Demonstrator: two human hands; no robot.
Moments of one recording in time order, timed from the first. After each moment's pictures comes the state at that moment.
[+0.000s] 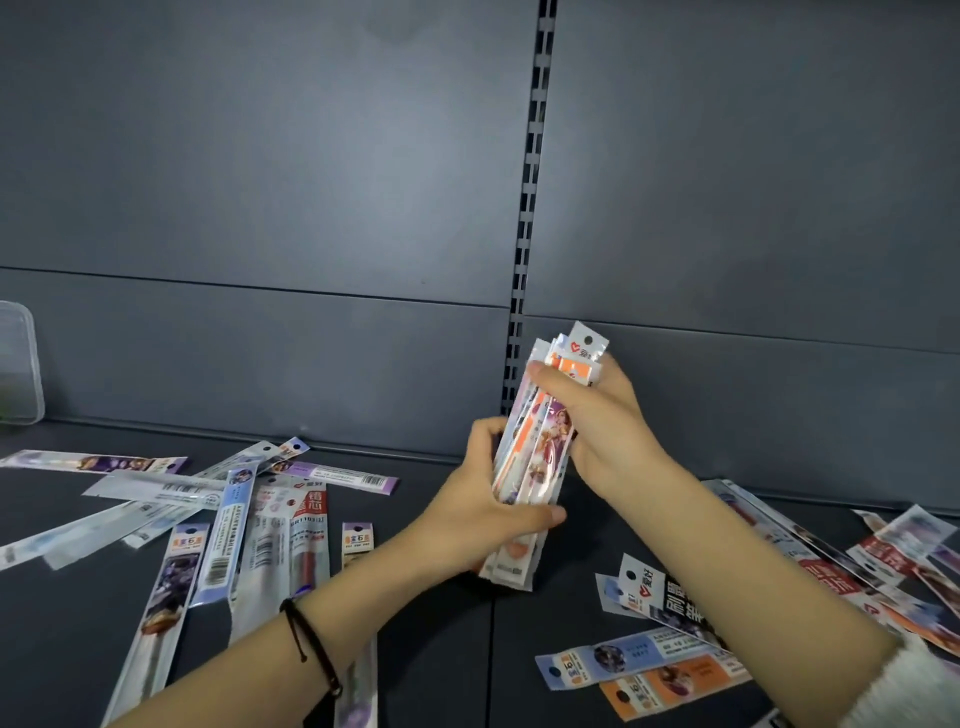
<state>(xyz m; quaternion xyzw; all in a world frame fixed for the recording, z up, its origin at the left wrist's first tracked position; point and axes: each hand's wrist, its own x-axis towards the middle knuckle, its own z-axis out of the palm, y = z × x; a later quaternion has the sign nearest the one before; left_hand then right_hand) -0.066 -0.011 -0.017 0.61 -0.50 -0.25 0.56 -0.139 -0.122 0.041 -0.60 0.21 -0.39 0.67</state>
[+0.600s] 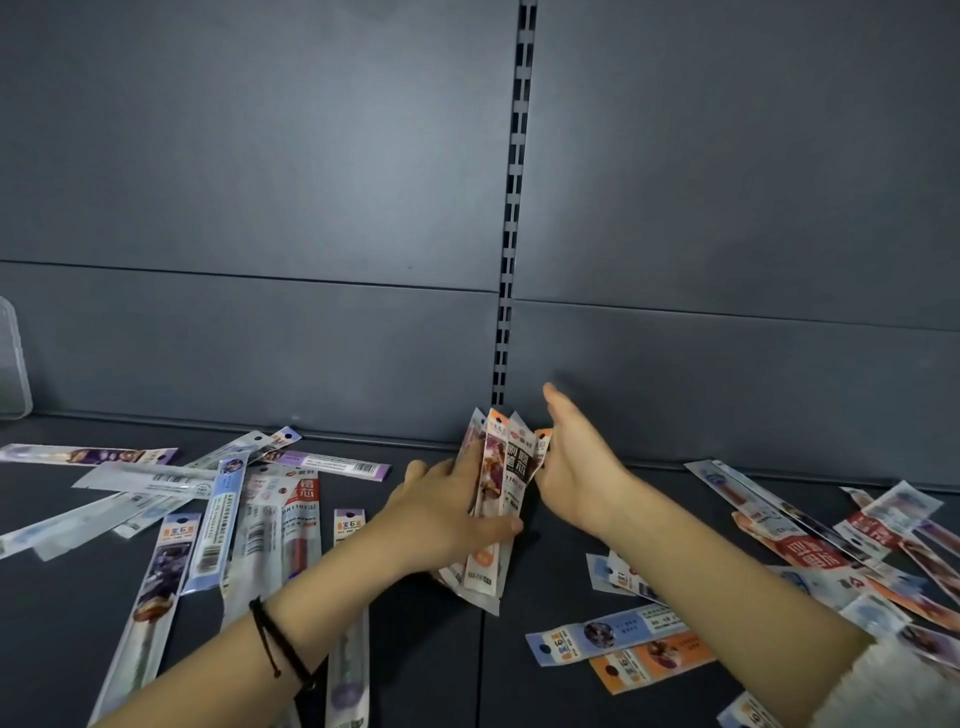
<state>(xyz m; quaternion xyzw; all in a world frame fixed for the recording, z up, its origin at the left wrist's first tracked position) -0.047 -0.006 -0.028 0.82 -0.51 -0.15 0.21 -0.136 -0.120 0.004 -0.50 0.32 -0.22 0.78</state>
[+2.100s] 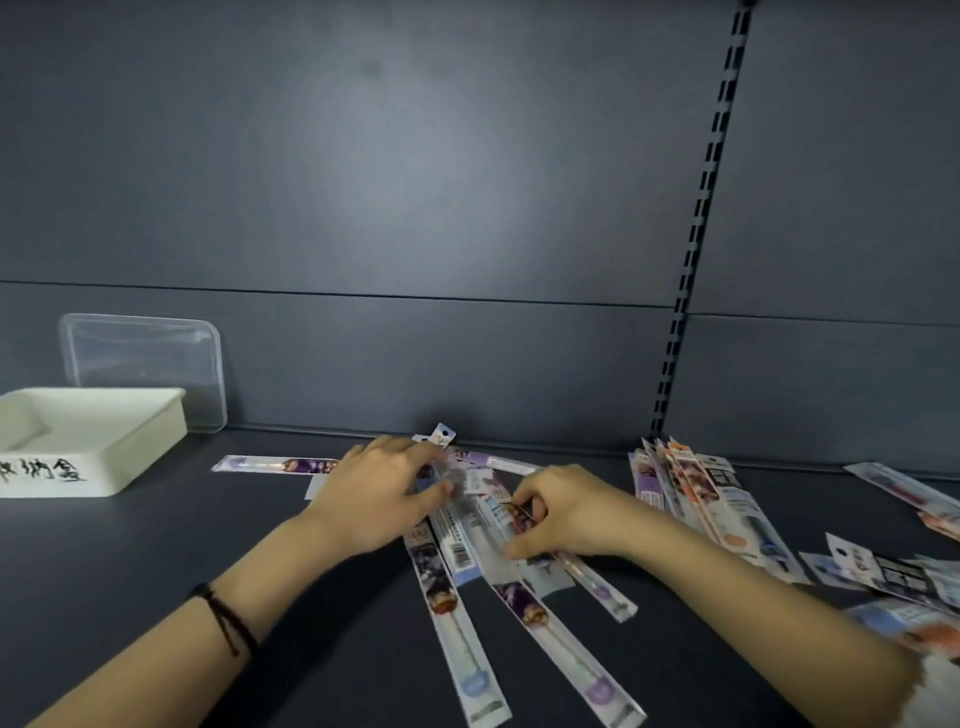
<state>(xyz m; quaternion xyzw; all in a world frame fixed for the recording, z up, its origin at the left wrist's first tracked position) 0.132 0.162 -0.019 0.83 -0.54 0.07 0.13 -0.036 0.025 0.005 -0.96 0.23 0.03 0.18</state>
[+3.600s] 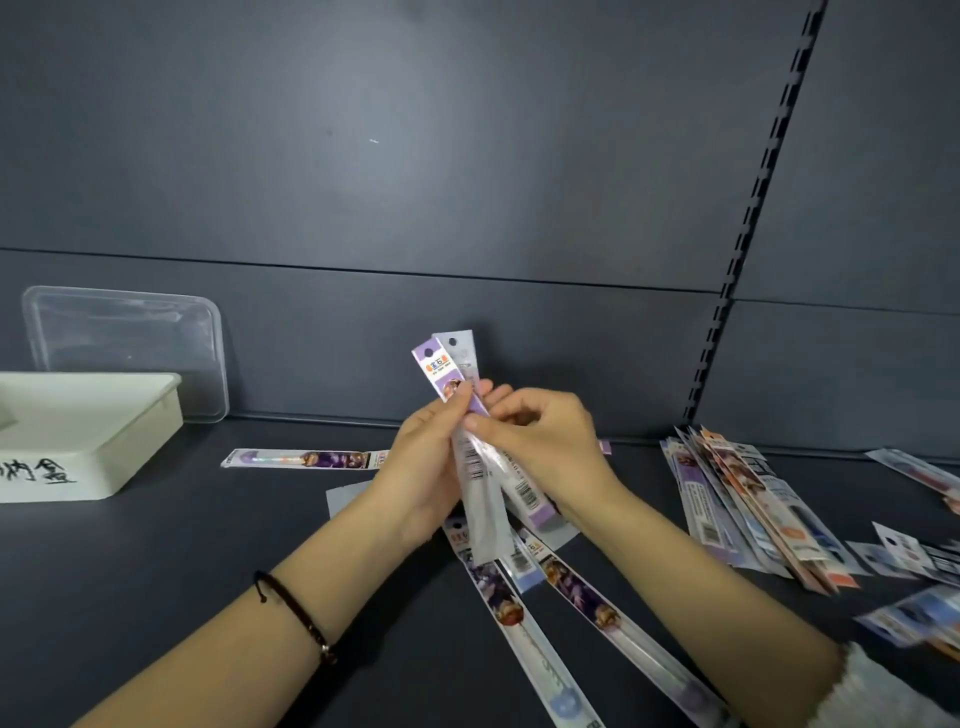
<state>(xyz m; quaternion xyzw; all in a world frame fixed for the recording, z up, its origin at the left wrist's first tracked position) 0.135 0.141 -0.011 0.41 -0.25 -0.42 0.77 0.037 0.066 0.006 -0.77 0.22 -0.35 0.49</state>
